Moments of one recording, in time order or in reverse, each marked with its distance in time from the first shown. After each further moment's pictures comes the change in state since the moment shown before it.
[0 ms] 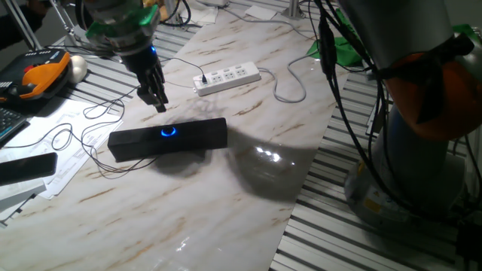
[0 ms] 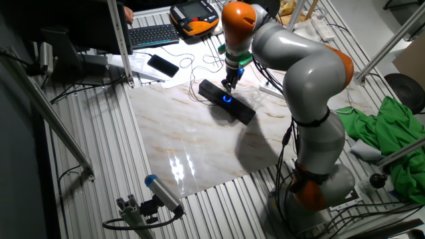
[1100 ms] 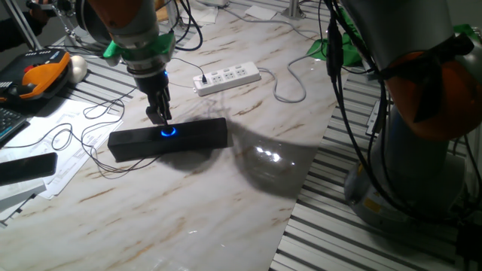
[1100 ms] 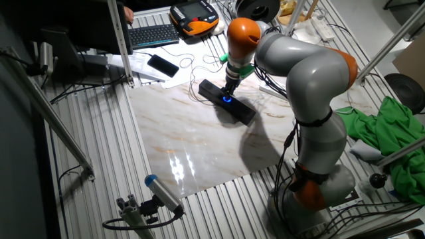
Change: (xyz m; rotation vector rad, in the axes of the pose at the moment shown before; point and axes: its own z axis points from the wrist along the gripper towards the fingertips) arm -0.011 -0.005 0.049 -0.025 -0.082 0.005
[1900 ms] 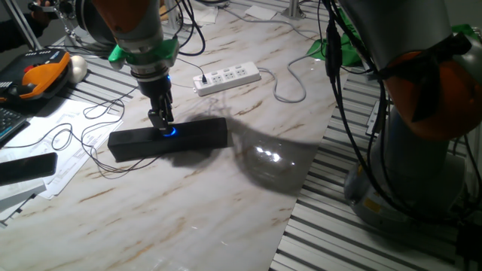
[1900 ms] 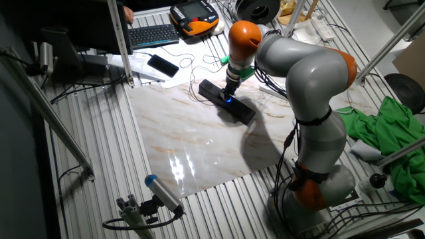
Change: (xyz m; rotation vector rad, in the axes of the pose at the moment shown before) arm 0.000 -0.004 0.017 -0.016 -0.014 0.002
